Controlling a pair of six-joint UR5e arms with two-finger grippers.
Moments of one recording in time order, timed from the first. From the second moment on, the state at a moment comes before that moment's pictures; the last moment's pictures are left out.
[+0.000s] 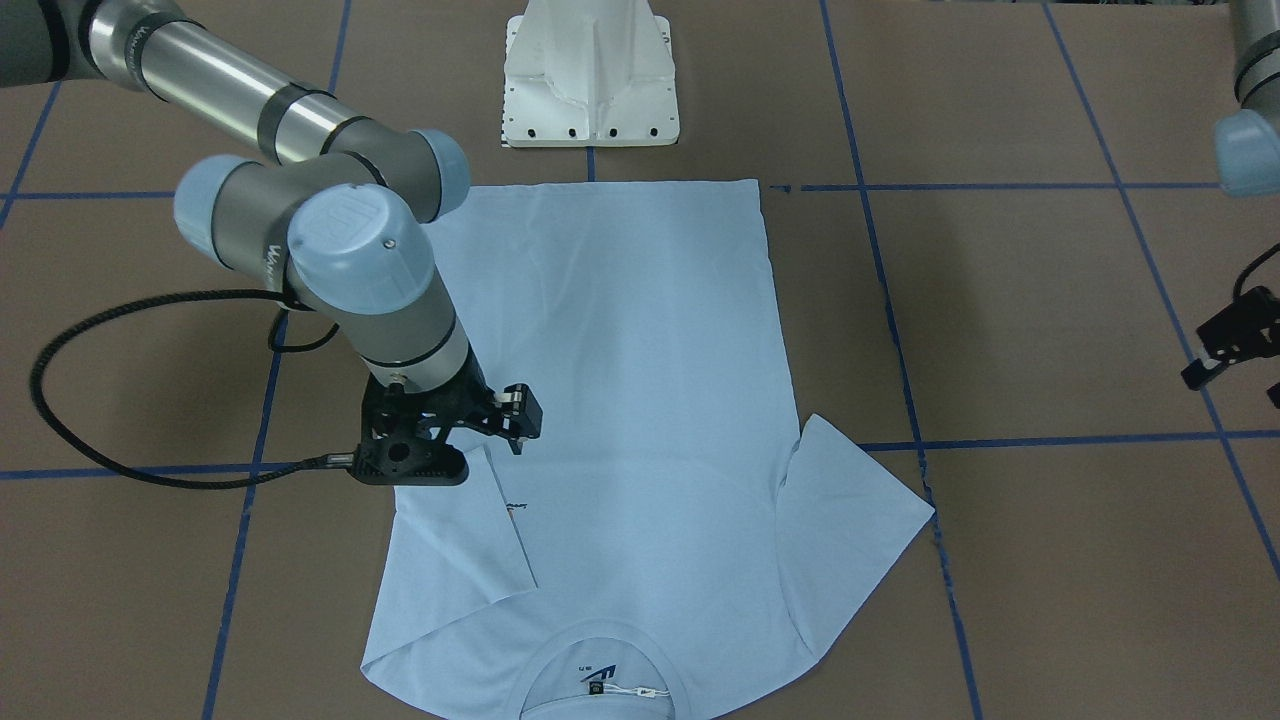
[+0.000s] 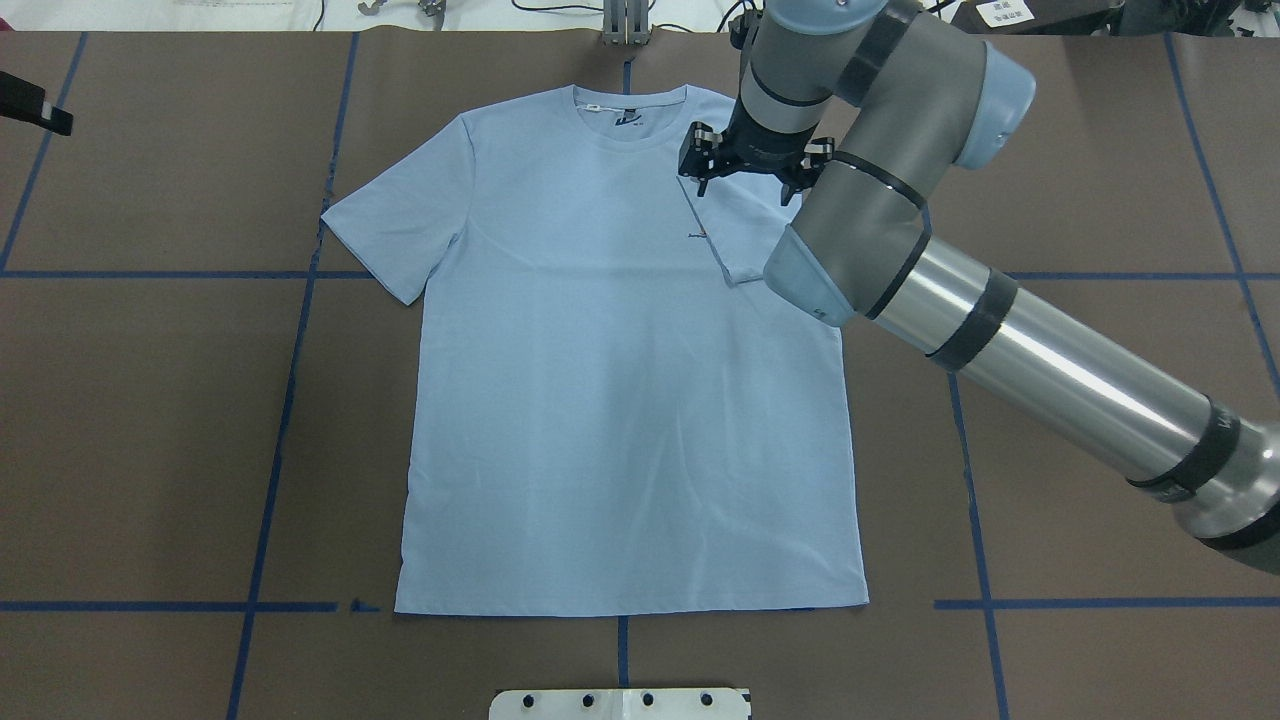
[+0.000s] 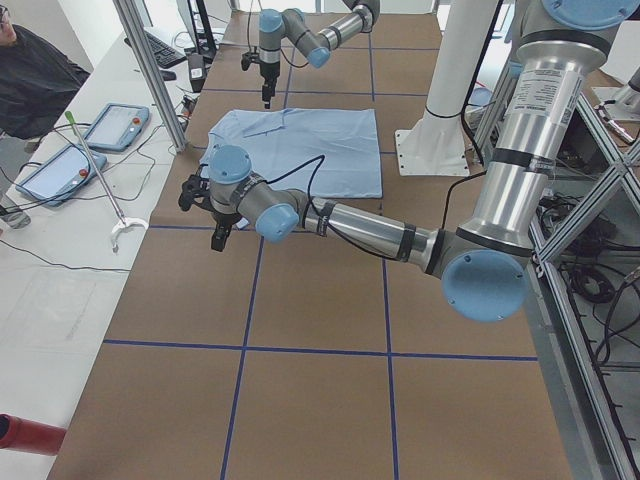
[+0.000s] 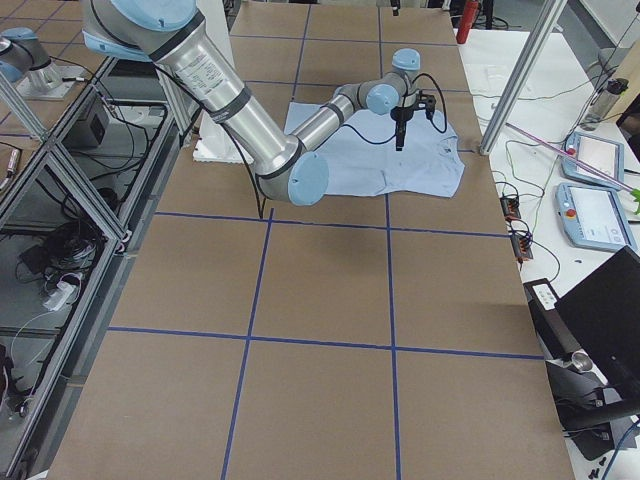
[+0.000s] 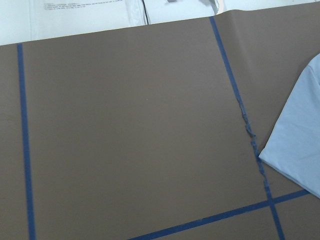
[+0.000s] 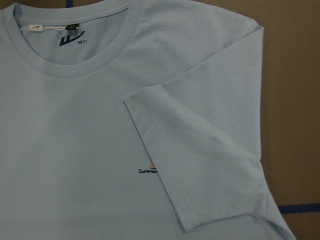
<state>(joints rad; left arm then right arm) -1.30 -1.82 -1.58 -2.09 -2.34 -0.61 0.83 -0.76 1.43 -1.54 2.05 1.08</state>
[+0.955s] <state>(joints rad) -0.91 -2.01 -1.30 -2.33 -1.86 -1.18 0.97 -0.98 1.60 -1.61 2.18 0.79</state>
